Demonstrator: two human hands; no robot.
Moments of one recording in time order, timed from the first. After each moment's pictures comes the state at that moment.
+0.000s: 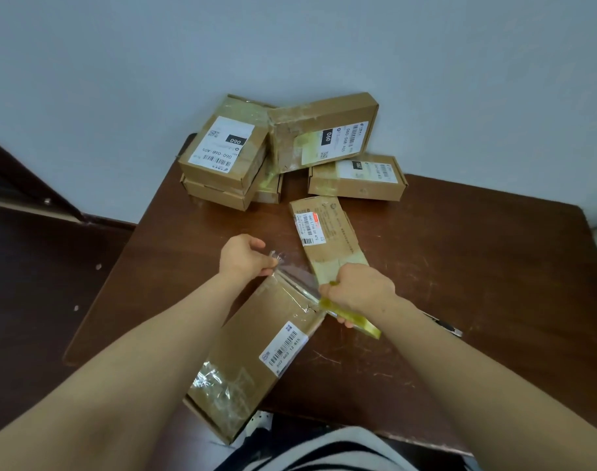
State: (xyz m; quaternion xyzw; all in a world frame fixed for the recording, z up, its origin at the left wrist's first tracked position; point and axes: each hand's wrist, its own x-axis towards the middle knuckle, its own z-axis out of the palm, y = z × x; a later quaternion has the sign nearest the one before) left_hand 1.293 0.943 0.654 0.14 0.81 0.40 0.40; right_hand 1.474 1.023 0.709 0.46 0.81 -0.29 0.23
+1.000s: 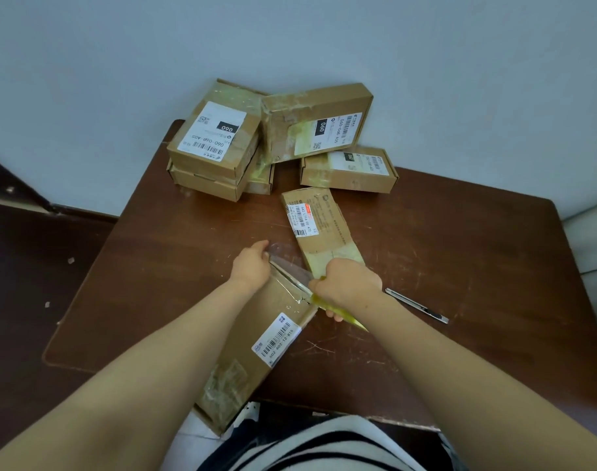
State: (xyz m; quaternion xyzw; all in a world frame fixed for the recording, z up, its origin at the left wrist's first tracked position) left_hand 1.313 0.944 0.624 0.30 0.84 0.26 0.38; right_hand 1.461 1.008 0.705 0.49 0.80 -0.24 0.24
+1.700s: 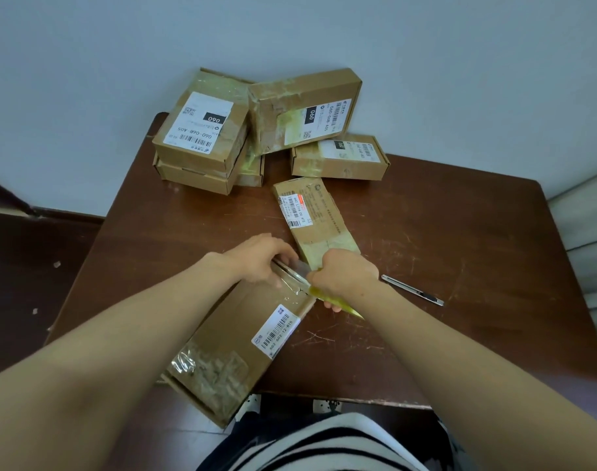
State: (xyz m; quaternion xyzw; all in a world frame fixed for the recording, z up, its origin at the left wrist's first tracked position) left_hand 1.291 0.955 0.636 0.67 0.65 0.09 0.36; right_hand 1.459 1.004 0.700 0.51 0.79 -0.25 0.24
